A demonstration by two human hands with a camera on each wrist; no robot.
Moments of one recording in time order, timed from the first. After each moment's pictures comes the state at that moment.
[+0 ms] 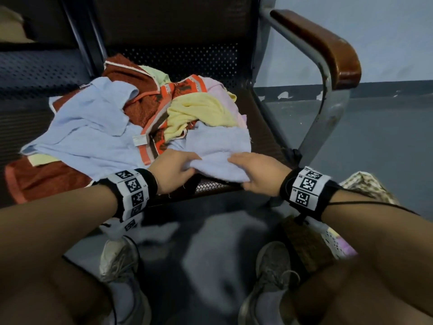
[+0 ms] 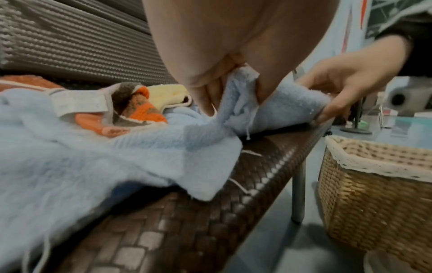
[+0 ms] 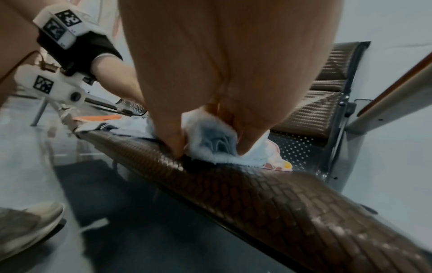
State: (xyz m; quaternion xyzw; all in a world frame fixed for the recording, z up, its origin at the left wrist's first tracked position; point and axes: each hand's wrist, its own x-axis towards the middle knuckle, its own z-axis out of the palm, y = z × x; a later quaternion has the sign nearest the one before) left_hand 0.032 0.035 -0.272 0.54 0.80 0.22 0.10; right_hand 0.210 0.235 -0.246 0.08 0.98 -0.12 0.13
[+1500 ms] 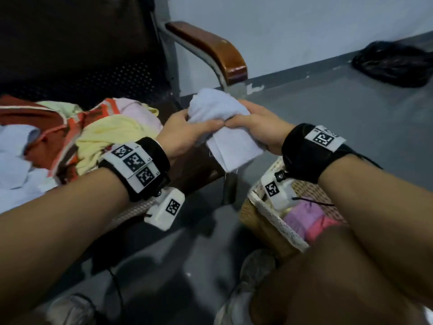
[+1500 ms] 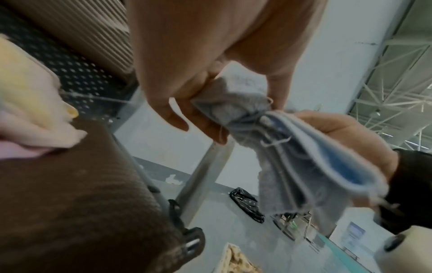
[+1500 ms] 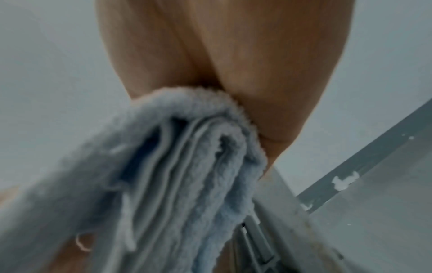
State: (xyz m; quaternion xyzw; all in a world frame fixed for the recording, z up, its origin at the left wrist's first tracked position) left_hand 0.142 0.216 -0.189 0.39 0.64 0.55 0.38; right_hand 0.310 0.317 -0.154 0.35 0.73 -0.56 -0.17
